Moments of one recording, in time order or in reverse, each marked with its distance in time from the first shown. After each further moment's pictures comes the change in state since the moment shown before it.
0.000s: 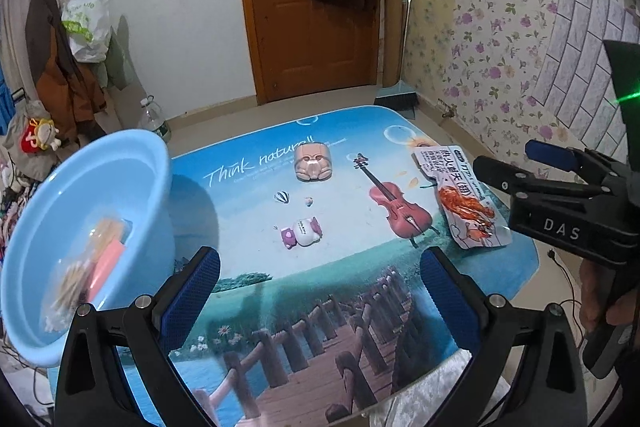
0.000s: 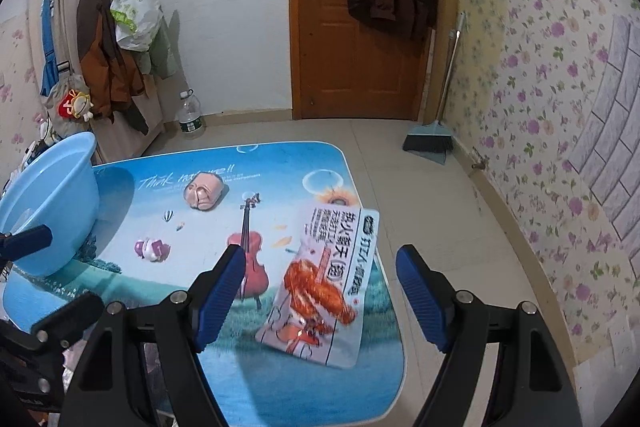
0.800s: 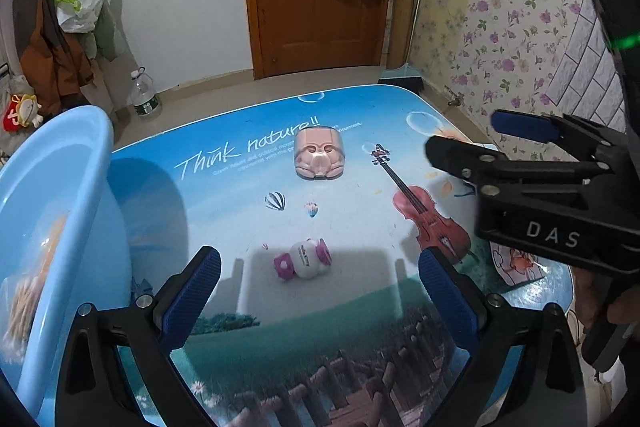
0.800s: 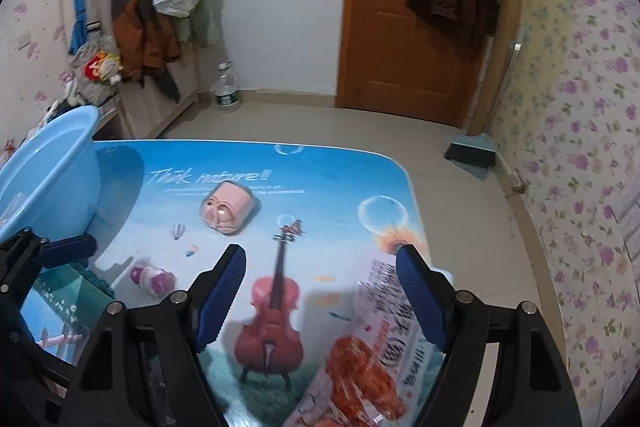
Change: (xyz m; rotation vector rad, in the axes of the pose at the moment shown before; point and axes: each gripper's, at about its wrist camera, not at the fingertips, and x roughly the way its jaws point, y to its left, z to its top) left arm 0.072 0.009 0.015 -0.050 0.081 -0.028; right arm 0.083 0.039 0.039 -0.160 0.061 0.134
